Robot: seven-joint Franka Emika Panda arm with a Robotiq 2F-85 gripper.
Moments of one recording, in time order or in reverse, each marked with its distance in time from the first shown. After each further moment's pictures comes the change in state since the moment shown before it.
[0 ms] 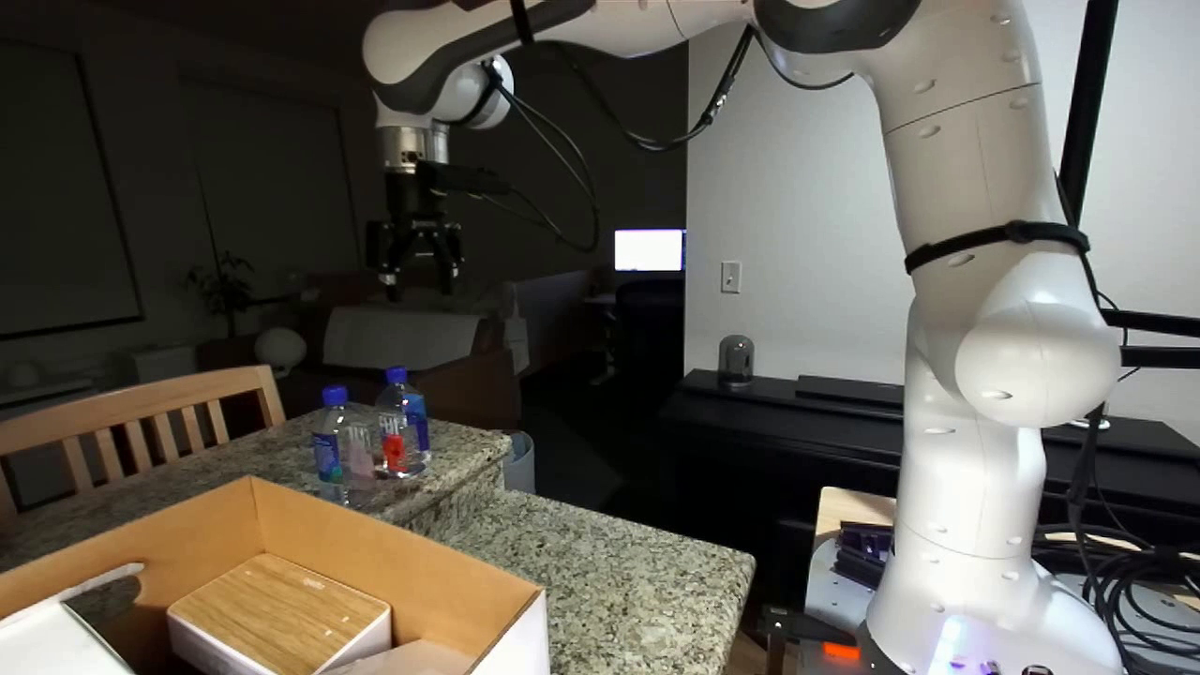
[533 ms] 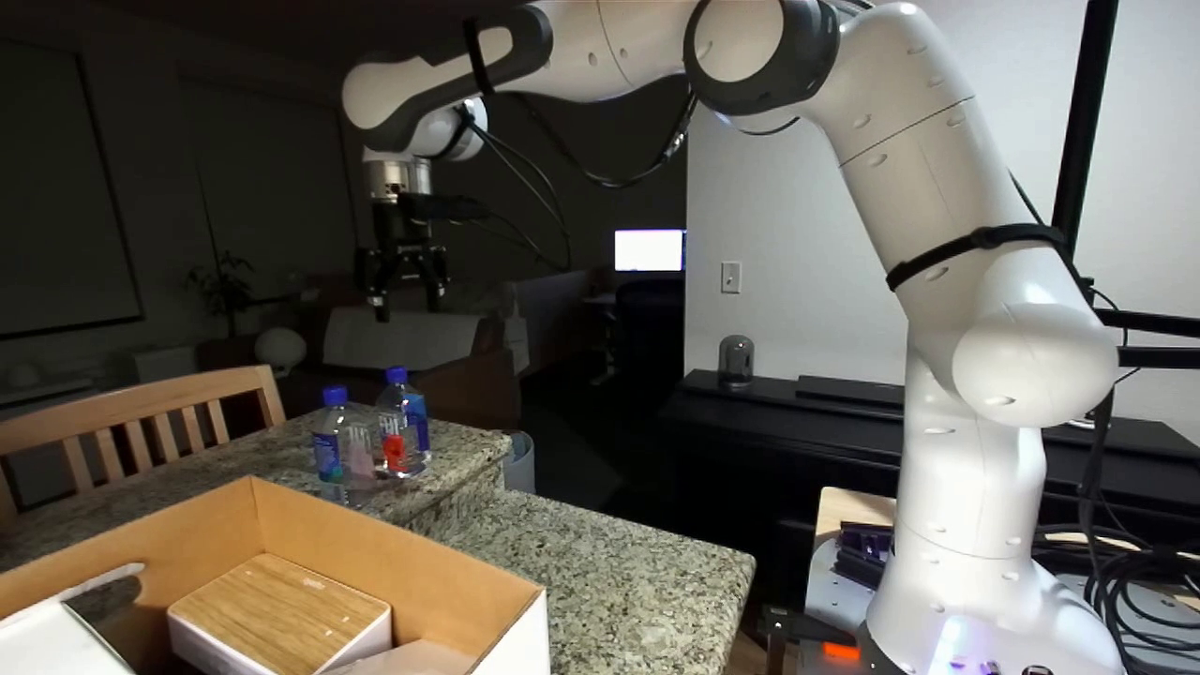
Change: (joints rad) arm -0.014 0.200 -0.020 0.215 0.000 -0.028 0.000
